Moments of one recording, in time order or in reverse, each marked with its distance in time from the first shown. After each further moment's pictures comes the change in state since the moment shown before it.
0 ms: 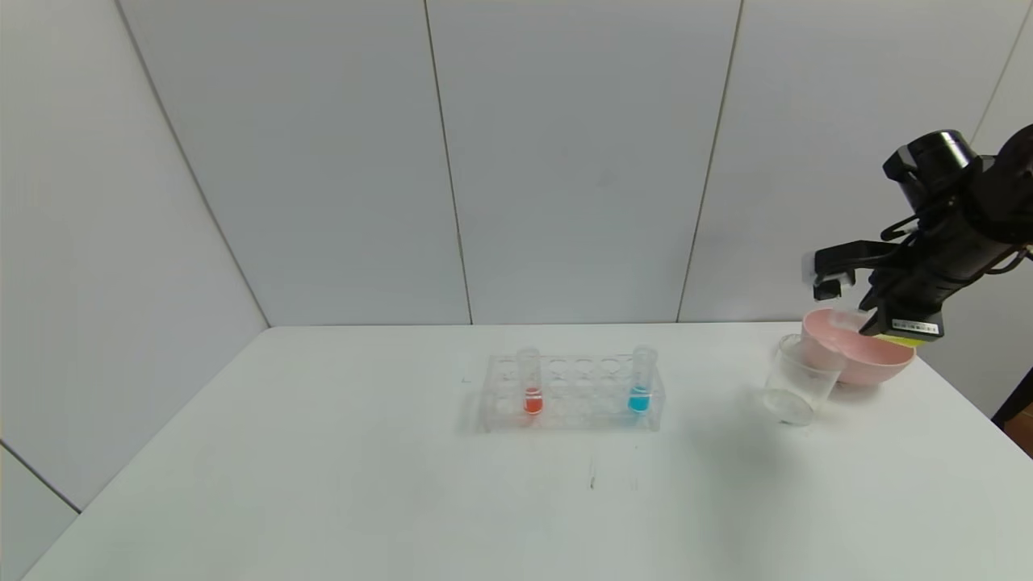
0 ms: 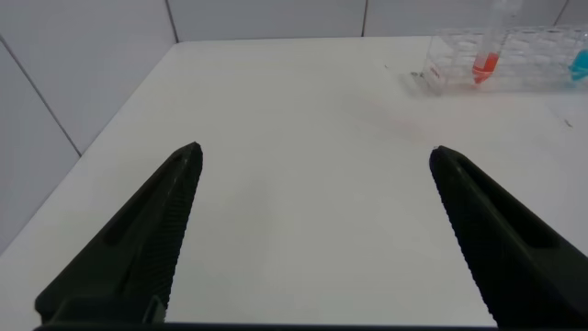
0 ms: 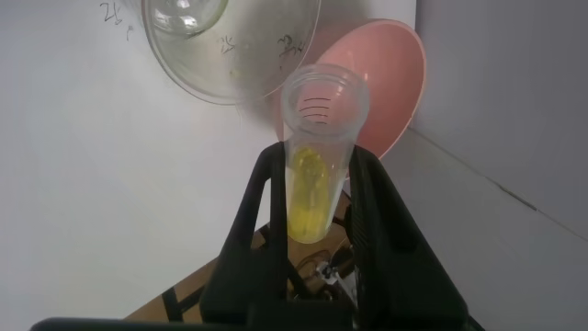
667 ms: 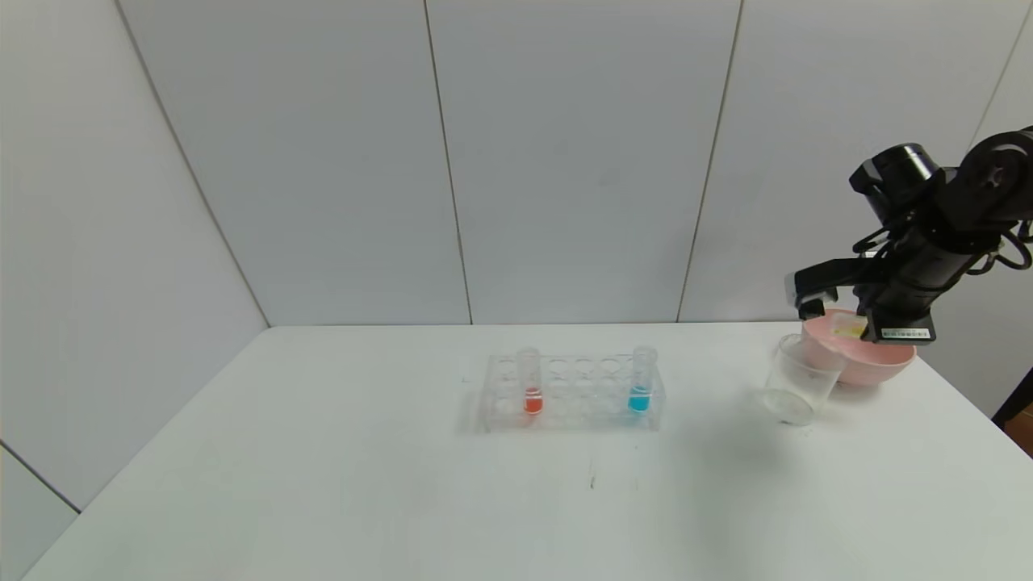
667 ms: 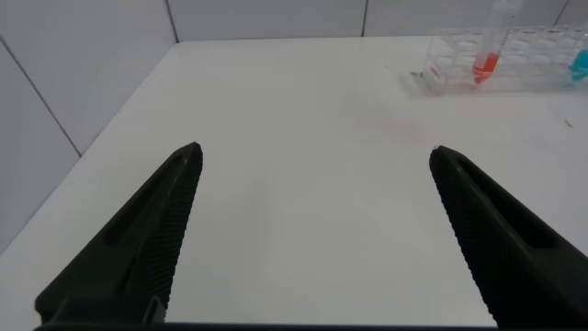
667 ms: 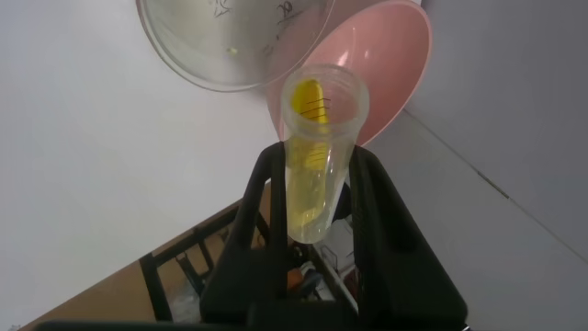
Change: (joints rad) left arm 0.000 0.000 0.000 0.000 0.000 0.000; right arm 0.051 0.027 0.000 0.004 -0.171 -0.056
